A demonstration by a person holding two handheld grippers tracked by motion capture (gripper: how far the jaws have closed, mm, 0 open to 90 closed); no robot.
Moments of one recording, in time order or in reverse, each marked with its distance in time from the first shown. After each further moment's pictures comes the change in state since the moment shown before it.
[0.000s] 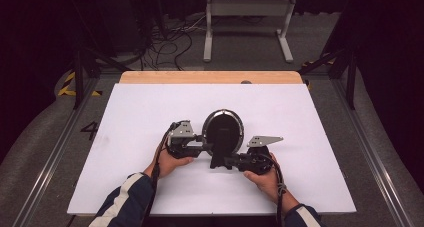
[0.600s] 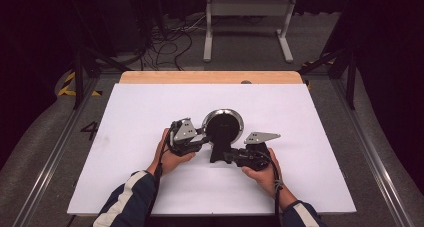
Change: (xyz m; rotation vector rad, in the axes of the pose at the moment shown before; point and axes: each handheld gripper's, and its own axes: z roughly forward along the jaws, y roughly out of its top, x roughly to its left) left arm 0.000 0.005 0.005 -0.018 0.170 0.100; right arm -0.001 0.011 0.005 0.006 -0.076 -0.055
